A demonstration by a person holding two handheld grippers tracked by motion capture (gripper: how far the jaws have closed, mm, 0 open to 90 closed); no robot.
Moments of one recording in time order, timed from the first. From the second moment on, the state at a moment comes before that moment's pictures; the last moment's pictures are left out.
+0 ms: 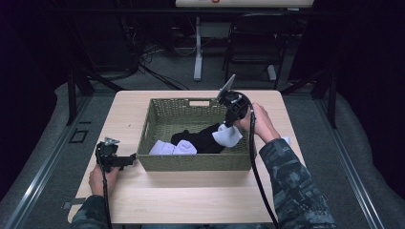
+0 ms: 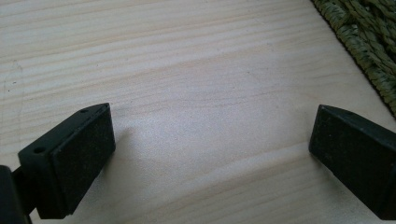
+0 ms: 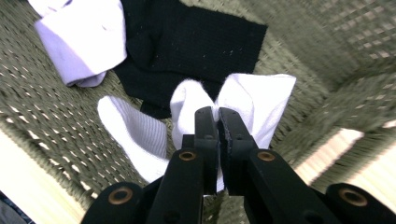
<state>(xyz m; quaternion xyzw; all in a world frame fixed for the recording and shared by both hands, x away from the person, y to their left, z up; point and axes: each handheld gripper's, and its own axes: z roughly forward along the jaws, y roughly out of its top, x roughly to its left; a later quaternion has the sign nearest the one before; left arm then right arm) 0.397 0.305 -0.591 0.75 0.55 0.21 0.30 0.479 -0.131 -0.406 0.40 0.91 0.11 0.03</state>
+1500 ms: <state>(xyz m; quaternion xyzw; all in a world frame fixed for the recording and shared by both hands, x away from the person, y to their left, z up) 0.397 0.305 -0.591 0.75 0.55 0.21 0.30 0.455 -0.216 -0.304 0.45 0.88 0.14 0.10</state>
